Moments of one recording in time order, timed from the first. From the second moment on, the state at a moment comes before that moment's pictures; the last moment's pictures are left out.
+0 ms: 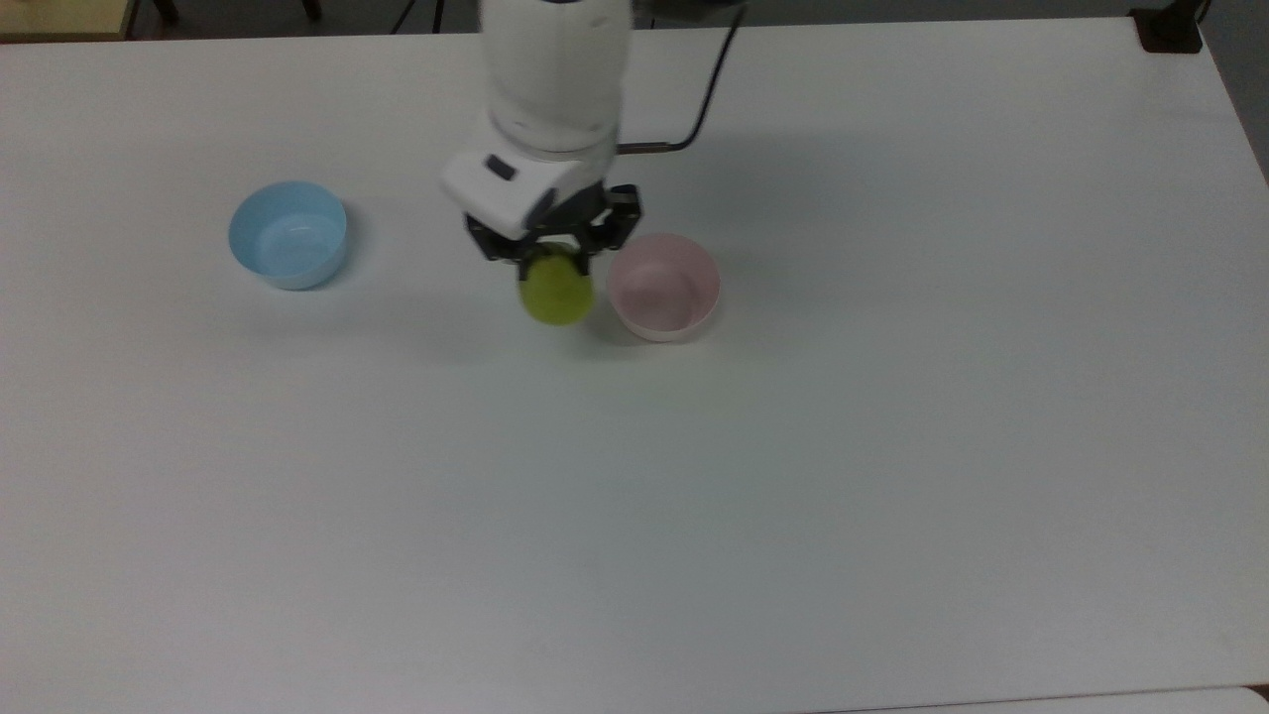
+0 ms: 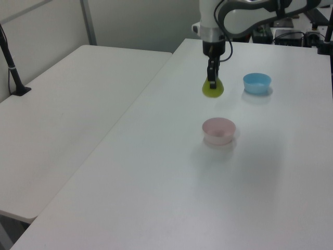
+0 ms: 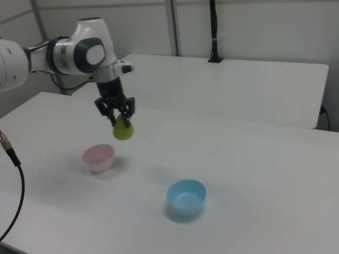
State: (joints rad) arm 0.29 0.35 -0.21 -1.53 -0.02 1.87 -0.08
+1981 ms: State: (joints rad) arm 0.14 0.14 -0.15 -1.57 -0.01 1.68 0.00
